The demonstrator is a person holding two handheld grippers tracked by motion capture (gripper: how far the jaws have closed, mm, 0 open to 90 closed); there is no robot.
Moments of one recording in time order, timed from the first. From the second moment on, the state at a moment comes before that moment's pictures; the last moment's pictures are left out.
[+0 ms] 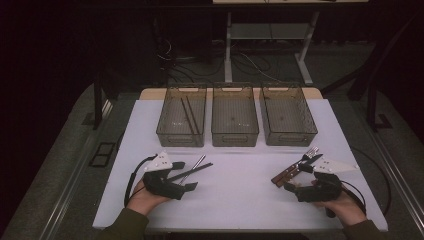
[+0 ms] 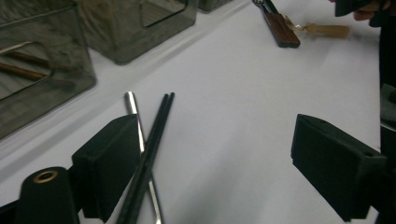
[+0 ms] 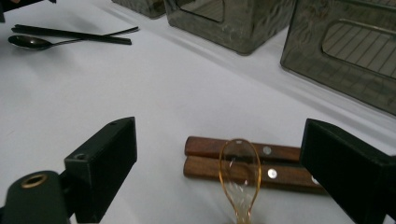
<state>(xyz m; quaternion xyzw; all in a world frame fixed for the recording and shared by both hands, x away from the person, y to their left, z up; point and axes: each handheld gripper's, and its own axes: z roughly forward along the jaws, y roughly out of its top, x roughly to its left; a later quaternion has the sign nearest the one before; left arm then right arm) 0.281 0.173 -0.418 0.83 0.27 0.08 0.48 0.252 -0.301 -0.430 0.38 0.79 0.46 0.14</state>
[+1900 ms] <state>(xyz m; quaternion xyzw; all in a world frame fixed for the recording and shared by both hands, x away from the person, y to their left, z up) 0.301 0.237 -0.443 0.87 0.32 0.06 0.37 0.246 -0.301 -0.436 0.38 0.79 0.45 0.13</state>
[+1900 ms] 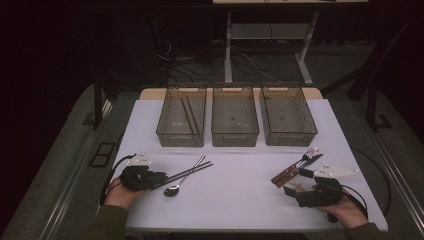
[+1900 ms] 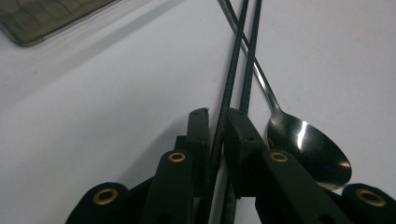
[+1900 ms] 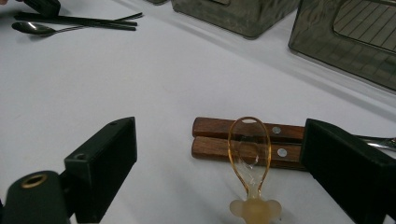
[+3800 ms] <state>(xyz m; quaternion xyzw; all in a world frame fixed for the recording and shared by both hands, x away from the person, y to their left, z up) 0.301 0.233 -0.431 0.87 0.29 0.10 0.38 0.246 -0.299 -0.436 0.38 0.80 0.45 0.13</state>
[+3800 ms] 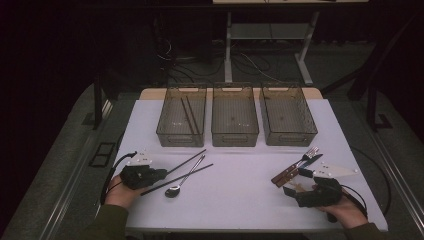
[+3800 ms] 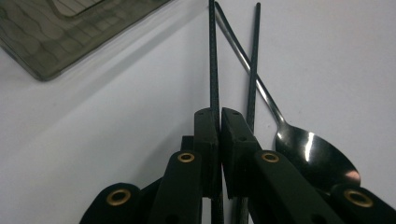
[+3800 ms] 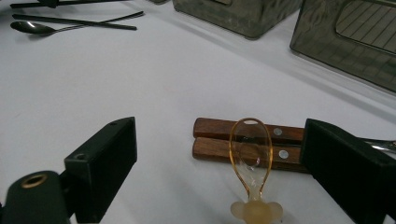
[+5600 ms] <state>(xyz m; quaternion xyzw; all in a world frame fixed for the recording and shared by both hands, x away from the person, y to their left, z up) 0.304 0.204 -0.394 0.83 0.33 0.09 0.44 0.257 -0.286 -0.440 0.38 0.79 0.46 0.14</state>
